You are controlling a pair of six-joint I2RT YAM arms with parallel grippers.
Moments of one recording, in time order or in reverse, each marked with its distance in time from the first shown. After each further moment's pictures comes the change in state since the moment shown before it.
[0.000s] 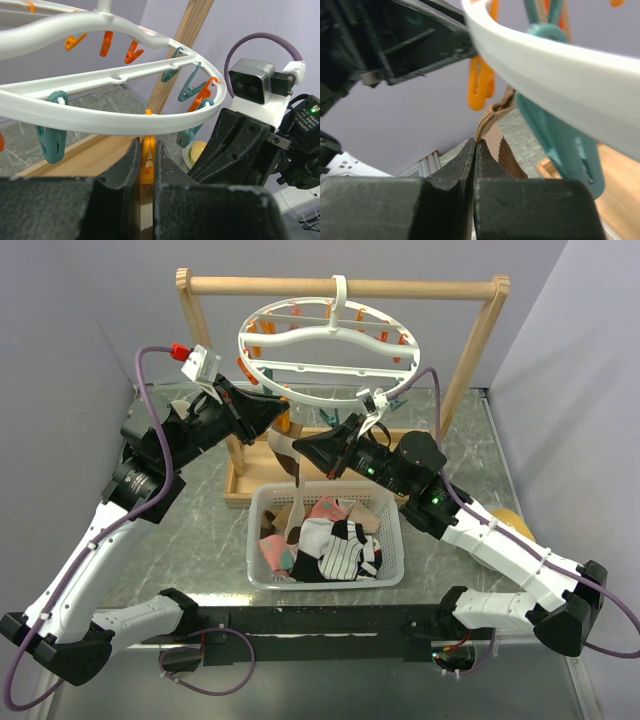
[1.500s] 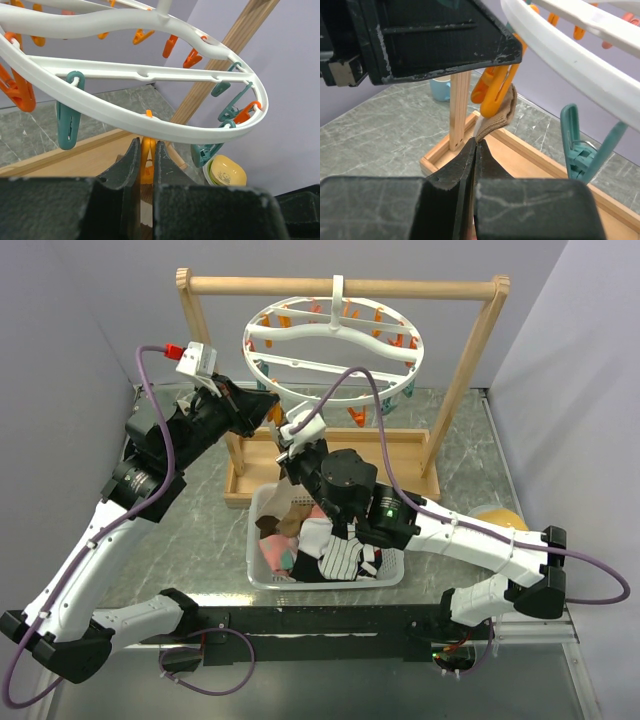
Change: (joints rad) left arm -0.016 0.011 0.027 -0.087 -0.216 -0.018; right arm 0.393 0.235 0.312 -0.247 0.876 -0.617
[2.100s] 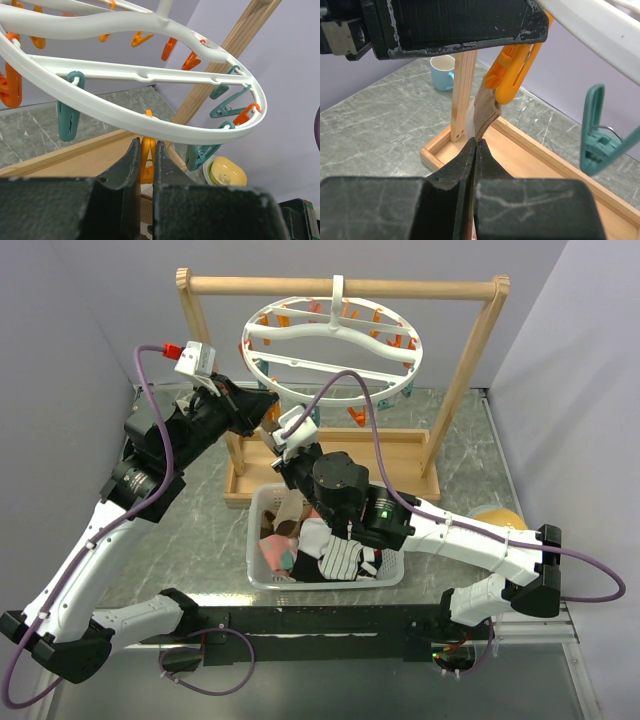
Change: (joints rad) left arm -0.002 0.000 0.007 -0.003 -0.010 0.000; right arm 0.010 0.022 0.000 -0.030 0.000 0.007
